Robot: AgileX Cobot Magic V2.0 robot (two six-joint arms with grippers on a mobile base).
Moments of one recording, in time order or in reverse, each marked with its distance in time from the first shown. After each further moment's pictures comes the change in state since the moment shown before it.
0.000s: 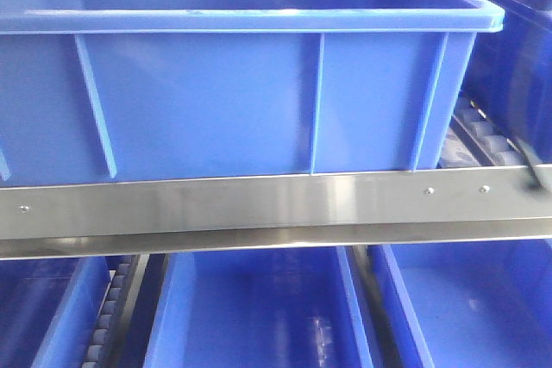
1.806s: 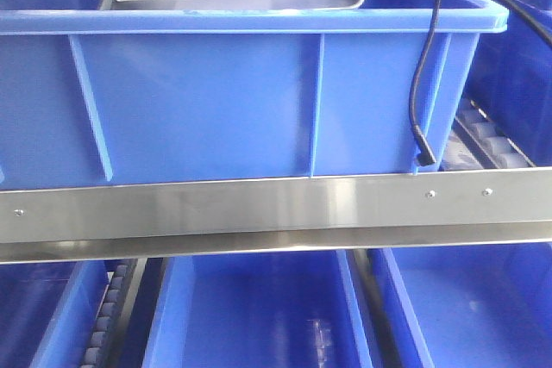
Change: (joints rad) left arm -0.101 0.435 -0.521 0.160 0.497 -0.008; right arm 0.010 0.296 -0.361 -0.123 0.455 0.154
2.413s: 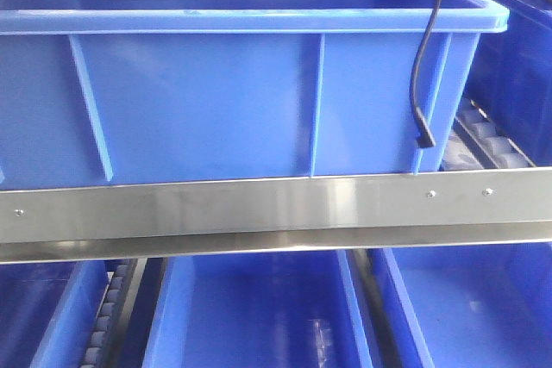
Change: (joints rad) left arm -0.002 -0.051 0.000 -0.003 0.014 -0.002; right arm 0.006 -0.024 0.004 -0.002 0.005 0.007
